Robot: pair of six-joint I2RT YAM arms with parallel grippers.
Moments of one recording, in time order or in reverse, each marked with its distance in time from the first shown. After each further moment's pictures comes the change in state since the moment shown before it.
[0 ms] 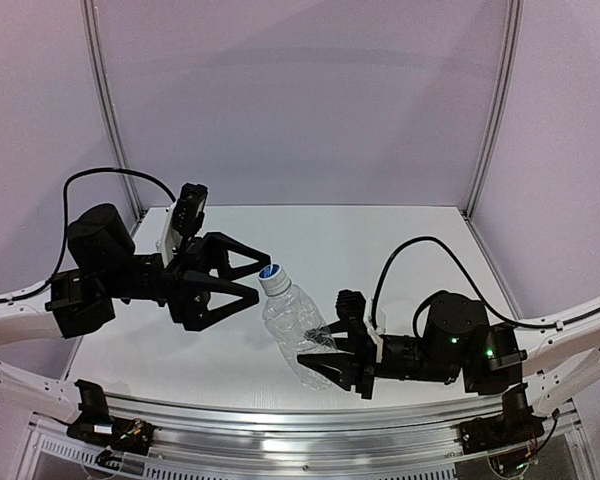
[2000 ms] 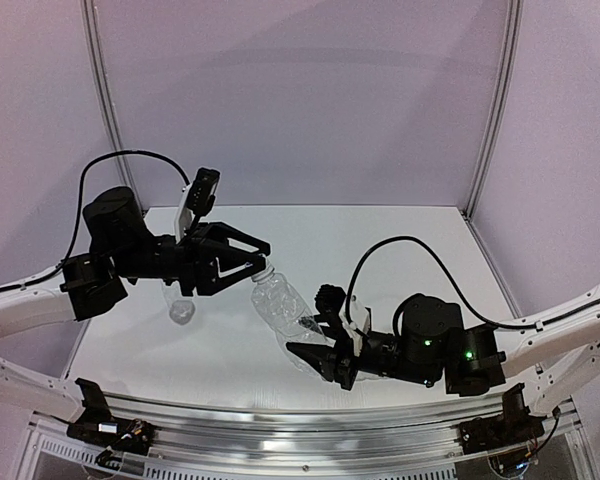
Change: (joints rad) left arm 0.147 0.088 0.053 -0.011 0.106 -0.056; right arm -0.011 0.123 0.041 0.035 0.152 -0.022
